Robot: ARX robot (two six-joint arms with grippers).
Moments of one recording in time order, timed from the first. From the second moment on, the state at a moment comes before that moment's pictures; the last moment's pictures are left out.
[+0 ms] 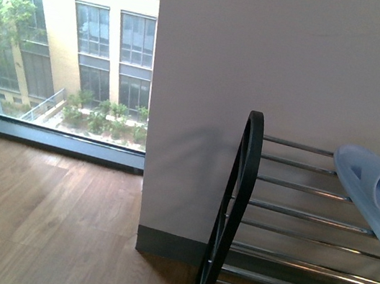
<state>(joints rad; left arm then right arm) 0.12 0.09 0.06 -0.02 -0.24 0.13 0.00 0.01 0.02 0.00 0.00 -0.01</state>
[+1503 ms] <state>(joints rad) -0.03 0.79 0.48 0.03 0.41 -0.24 0.00 0.00 0.02 0.00 0.00 -0.01</state>
